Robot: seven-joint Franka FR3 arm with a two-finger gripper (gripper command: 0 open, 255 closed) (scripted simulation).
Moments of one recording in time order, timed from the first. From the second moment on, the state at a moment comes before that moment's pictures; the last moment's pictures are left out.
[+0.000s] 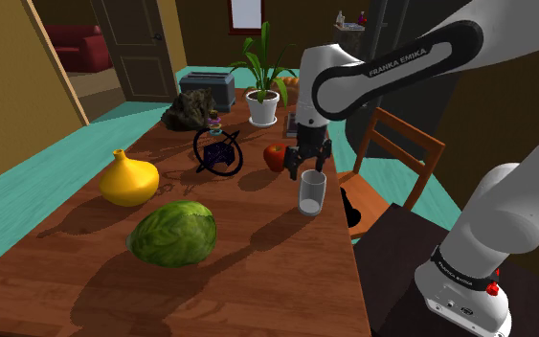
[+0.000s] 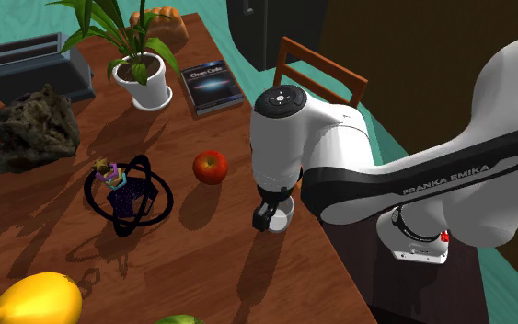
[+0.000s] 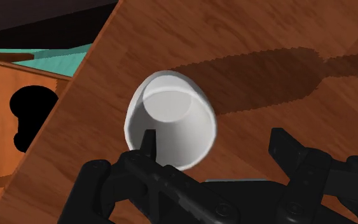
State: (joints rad) arm 0.04 -0.30 0.26 -2.41 0.18 2.09 0.42
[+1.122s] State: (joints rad) arm 0.04 -0.24 0.28 -2.47 0.18 2.20 0.43
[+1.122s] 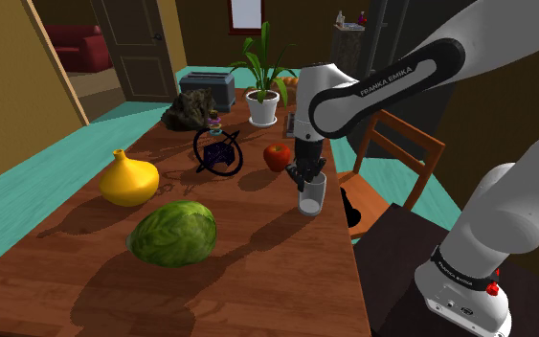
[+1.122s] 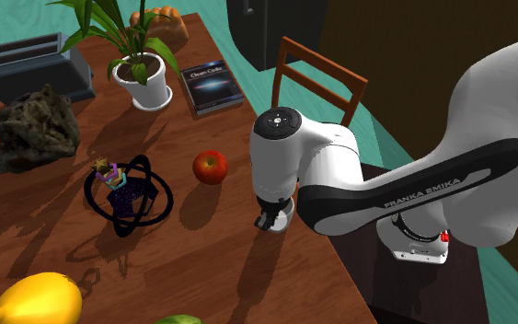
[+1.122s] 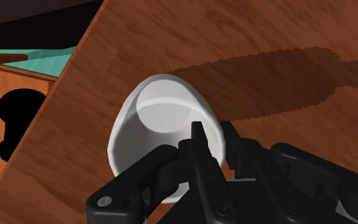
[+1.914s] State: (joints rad) arm 0.04 -0.27 0.27 -2.44 0.18 2.15 0.43
